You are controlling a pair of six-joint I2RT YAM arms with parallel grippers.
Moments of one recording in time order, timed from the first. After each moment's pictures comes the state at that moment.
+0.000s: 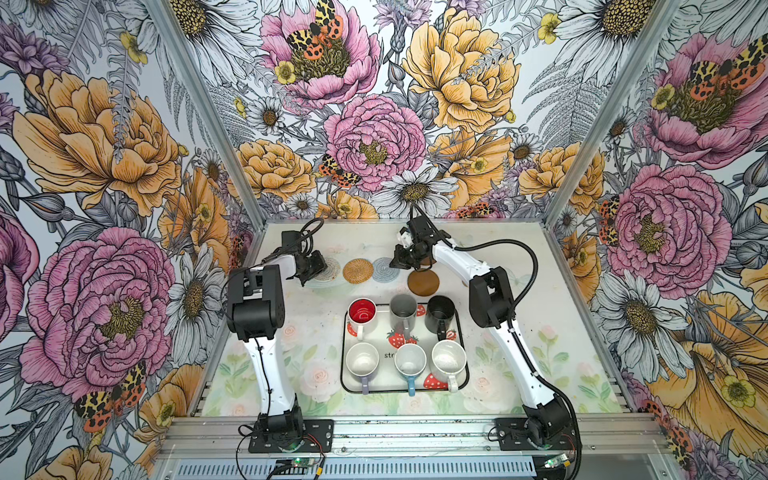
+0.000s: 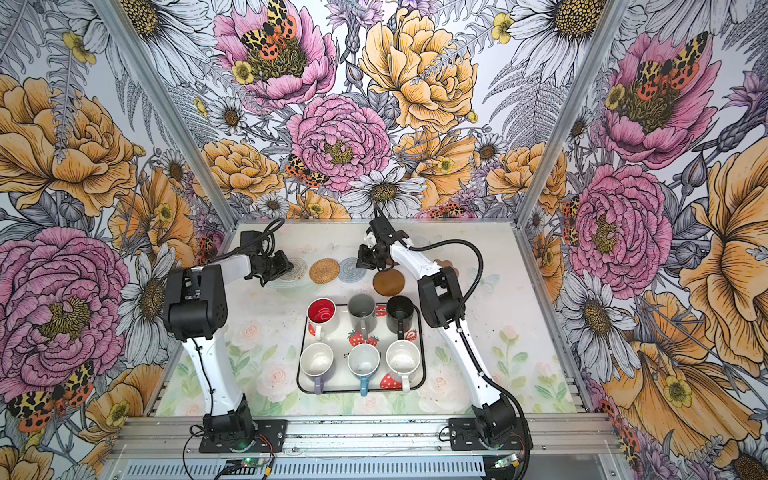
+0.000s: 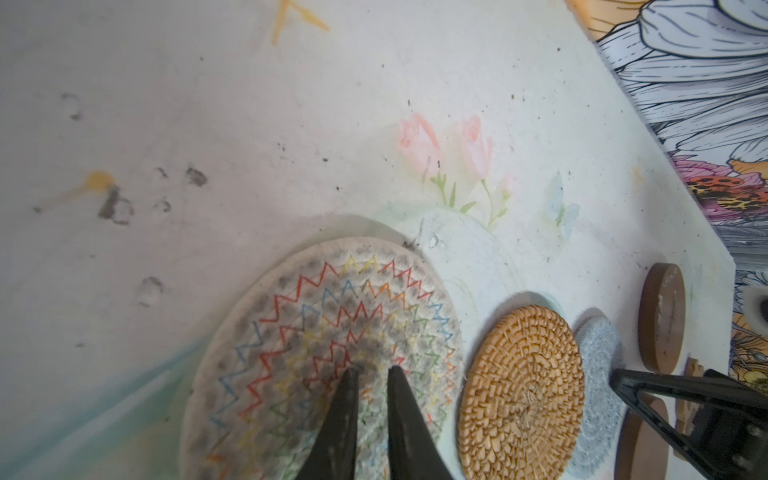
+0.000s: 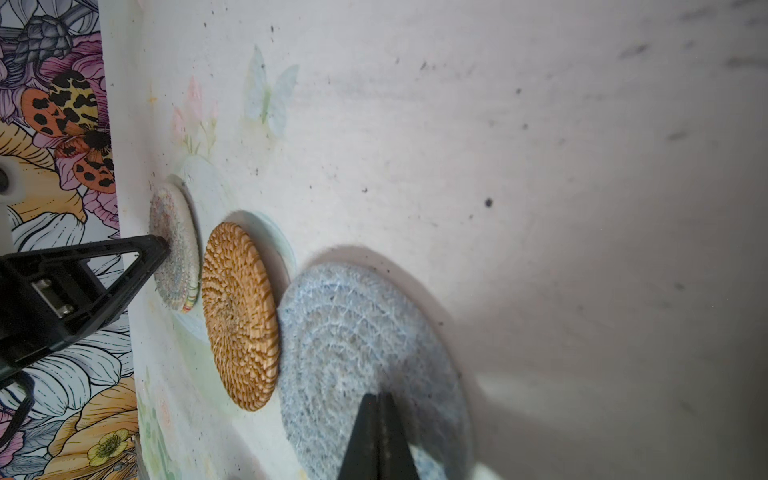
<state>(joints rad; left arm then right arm) 0.10 2.11 1.39 -0.26 0.37 -0.43 0.45 2.69 2.42 -0.76 -0.53 0.51</state>
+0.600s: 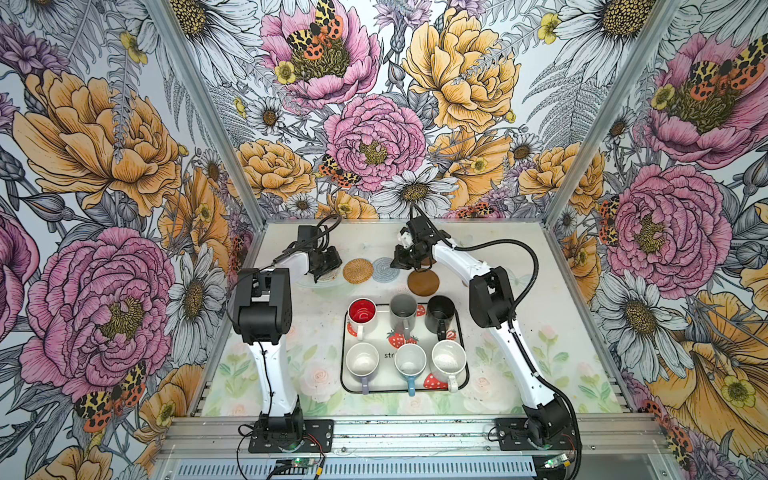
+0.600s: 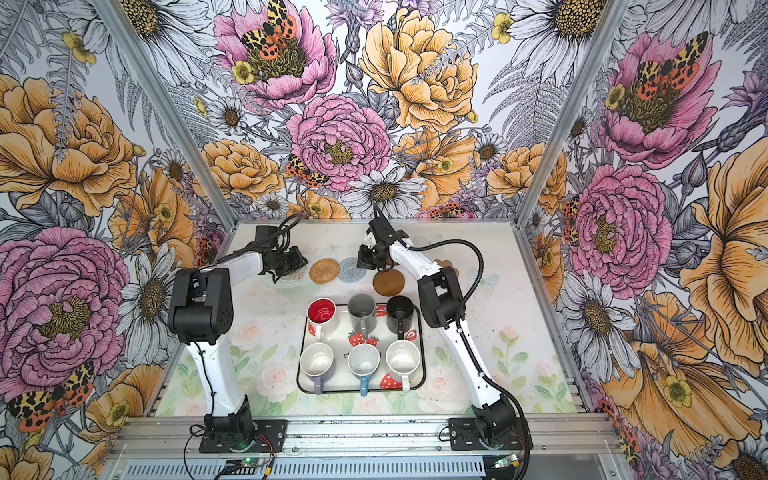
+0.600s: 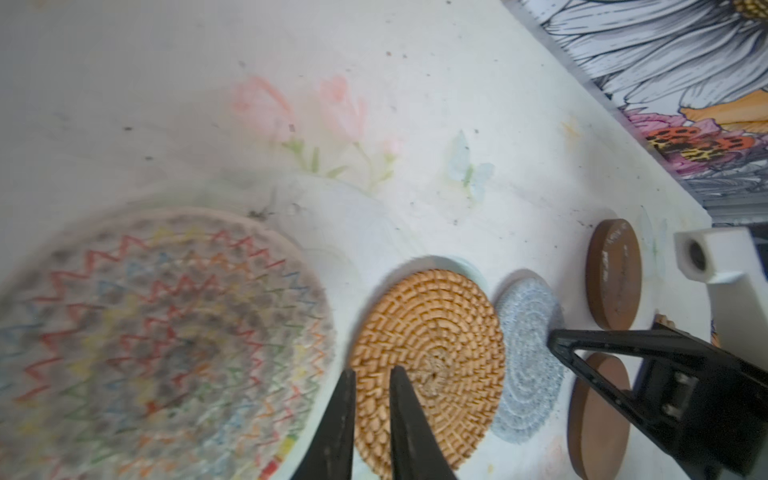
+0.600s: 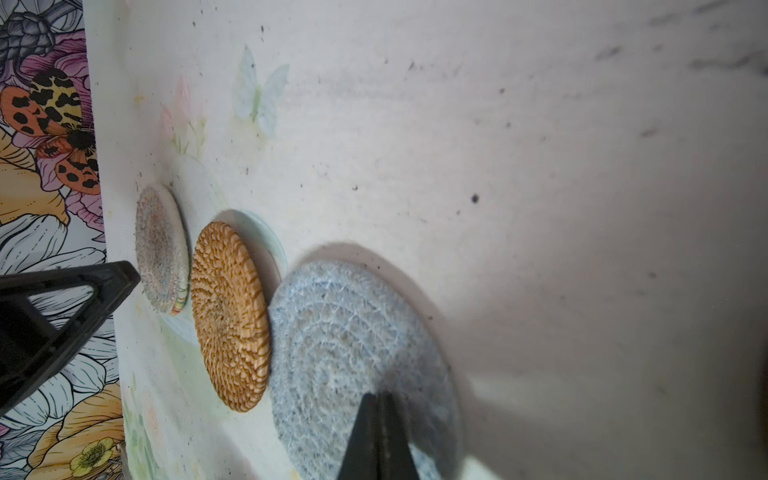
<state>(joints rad) -0.04 2.05 1.41 -0.28 0.35 -0.45 0.45 2.68 2.41 -0.77 -0.49 0.50</state>
